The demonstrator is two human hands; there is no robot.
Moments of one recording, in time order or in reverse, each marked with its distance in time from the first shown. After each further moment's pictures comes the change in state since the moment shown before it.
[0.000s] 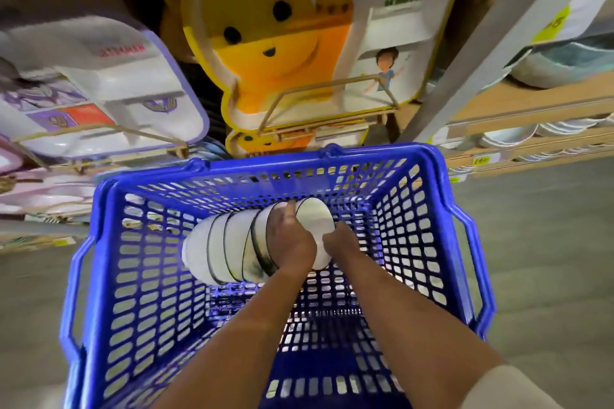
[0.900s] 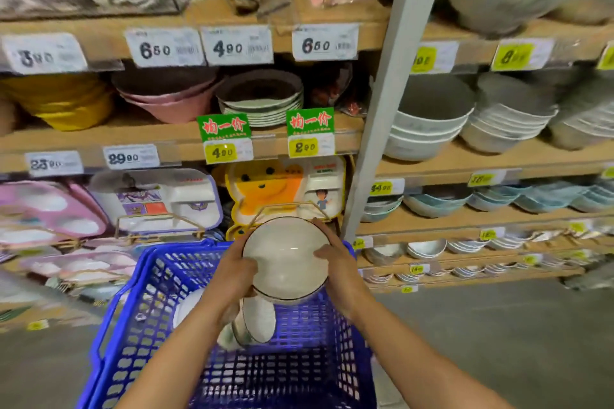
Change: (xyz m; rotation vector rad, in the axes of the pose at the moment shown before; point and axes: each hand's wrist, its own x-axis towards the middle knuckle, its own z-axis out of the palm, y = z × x) left_hand -0.132 0.100 -0.199 -0.735 -0.209 0.079; right_hand -0.250 -0.061 -0.188 0.946 -0.241 -0.571
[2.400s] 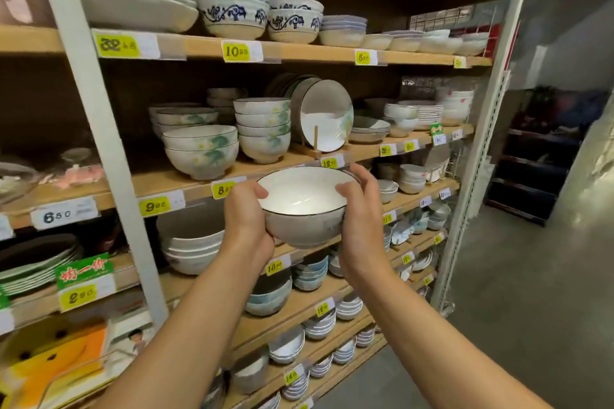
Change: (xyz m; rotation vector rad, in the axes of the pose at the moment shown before) left_hand -0.246 0.248 0.311 -0.561 -0.417 0.320; right_hand -0.263 -0.274 -0.176 -0.035 0.575 -0.969
